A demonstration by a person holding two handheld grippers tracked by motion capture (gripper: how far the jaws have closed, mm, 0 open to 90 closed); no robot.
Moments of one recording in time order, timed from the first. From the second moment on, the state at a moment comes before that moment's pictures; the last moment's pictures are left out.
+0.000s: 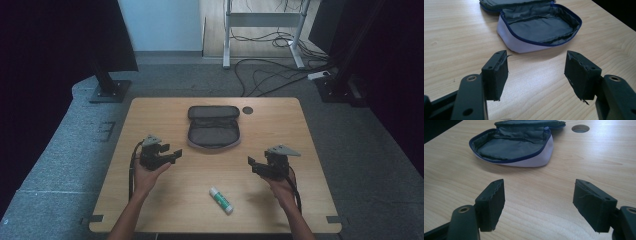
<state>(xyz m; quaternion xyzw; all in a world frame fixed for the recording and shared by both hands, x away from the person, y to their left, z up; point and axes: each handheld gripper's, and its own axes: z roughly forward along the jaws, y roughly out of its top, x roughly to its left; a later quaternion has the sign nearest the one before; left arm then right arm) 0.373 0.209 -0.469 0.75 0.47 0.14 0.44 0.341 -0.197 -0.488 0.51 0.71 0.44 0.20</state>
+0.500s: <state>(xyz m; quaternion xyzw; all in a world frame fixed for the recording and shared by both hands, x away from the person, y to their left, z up) 0.393 0.204 -0.459 0.75 0.48 0.12 0.44 0.365 -0.178 -0.477 0.50 0.71 0.45 0.20</state>
